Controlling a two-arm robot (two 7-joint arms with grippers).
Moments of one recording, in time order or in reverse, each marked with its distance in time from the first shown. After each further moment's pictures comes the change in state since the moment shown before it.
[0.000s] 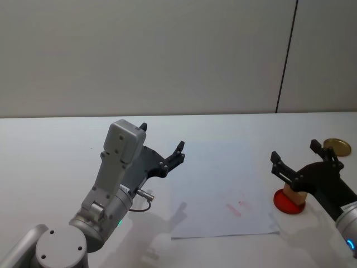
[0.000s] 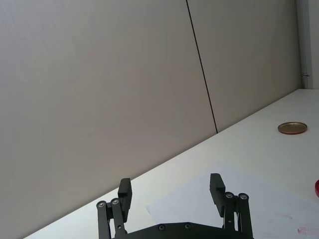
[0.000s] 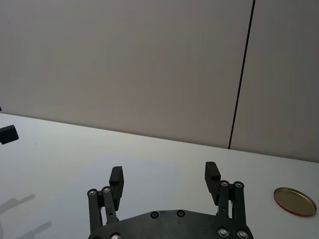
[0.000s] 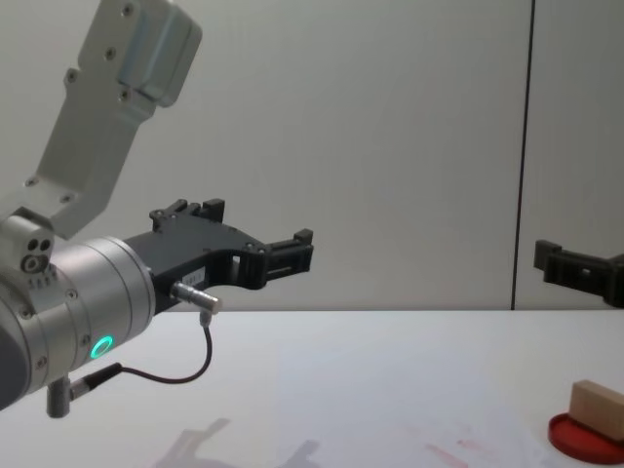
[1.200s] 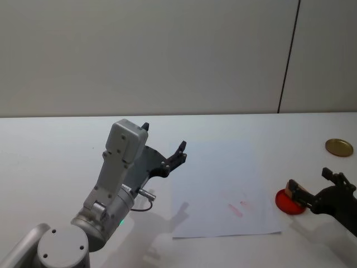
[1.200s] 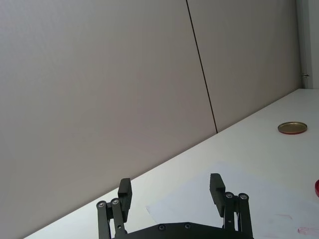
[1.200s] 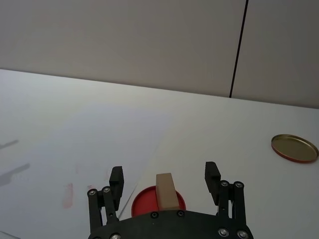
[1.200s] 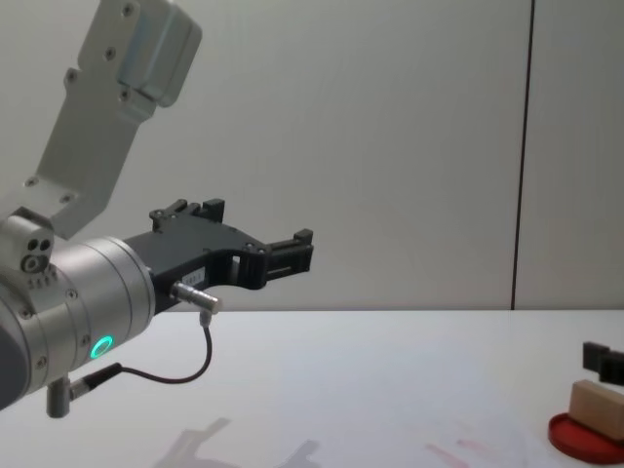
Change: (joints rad) left arm 0.000 0.000 0.000 0.000 0.000 0.000 0.000; right arm 0.031 0.070 0.061 0.169 0.095 0.054 0.182
